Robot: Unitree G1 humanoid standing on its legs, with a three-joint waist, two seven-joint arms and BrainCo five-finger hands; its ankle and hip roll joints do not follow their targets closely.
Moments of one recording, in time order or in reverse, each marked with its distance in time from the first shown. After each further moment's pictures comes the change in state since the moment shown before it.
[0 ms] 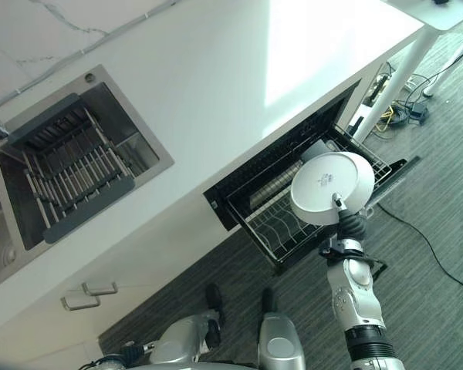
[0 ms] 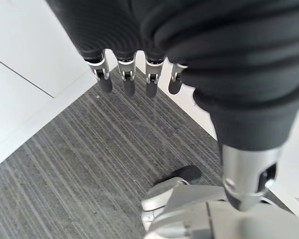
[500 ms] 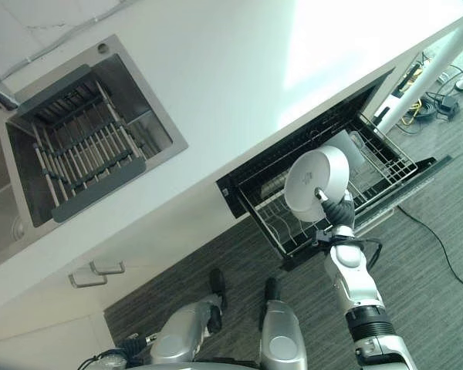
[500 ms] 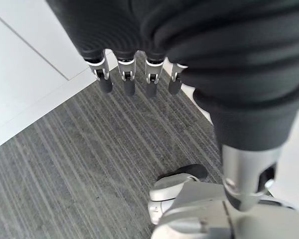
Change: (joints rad) left arm -0.033 0.010 0.001 0.037 -0.048 -0.046 -0.030; right arm -0.156 -0.112 0.076 0.081 -0.328 0.143 -0.054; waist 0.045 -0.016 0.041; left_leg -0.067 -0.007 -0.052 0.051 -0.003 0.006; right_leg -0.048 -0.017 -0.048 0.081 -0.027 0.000
